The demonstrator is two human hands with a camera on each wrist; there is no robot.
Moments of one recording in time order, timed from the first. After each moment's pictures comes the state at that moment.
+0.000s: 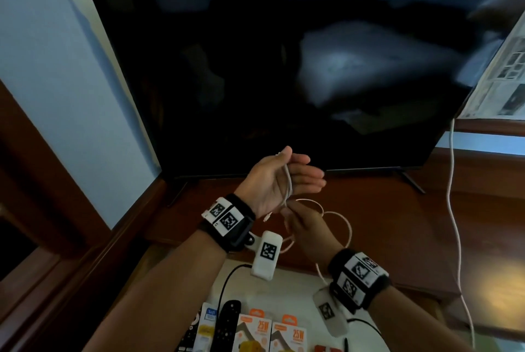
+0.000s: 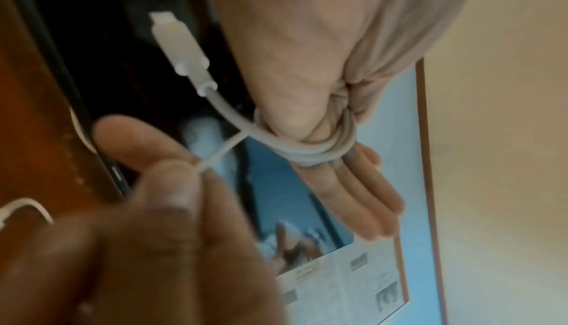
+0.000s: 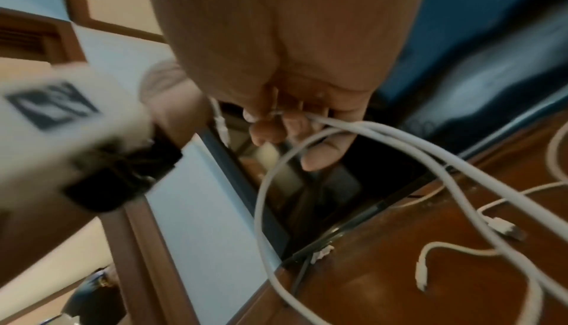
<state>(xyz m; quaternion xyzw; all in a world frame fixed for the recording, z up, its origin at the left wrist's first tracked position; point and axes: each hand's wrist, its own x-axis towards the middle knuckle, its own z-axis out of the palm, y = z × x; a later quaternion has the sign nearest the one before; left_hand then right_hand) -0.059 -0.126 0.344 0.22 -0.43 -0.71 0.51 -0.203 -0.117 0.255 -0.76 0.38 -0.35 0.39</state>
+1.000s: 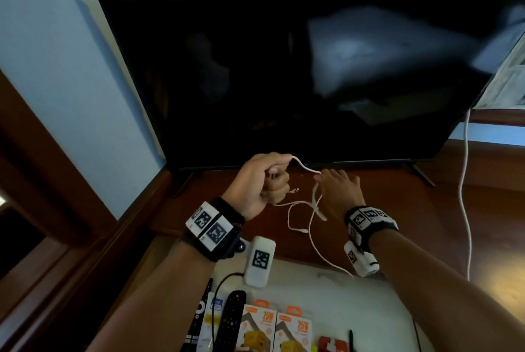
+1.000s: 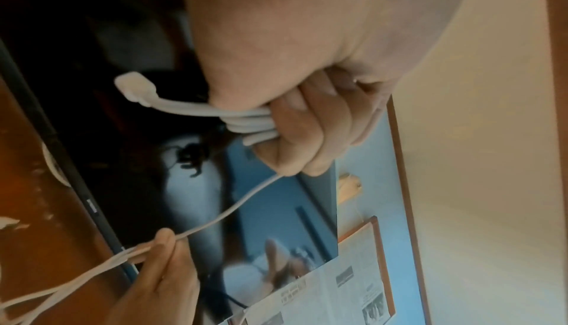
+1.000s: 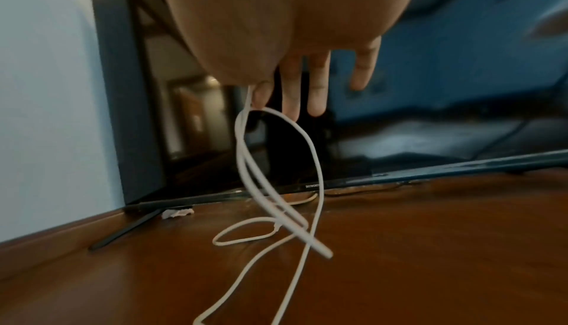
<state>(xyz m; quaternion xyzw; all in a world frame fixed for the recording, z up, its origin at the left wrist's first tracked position) -0.030 -0.107 0.339 0.33 -0.53 -0.61 0.48 -0.241 -0.214 0.238 -0.82 0.55 -0.14 -0.03</state>
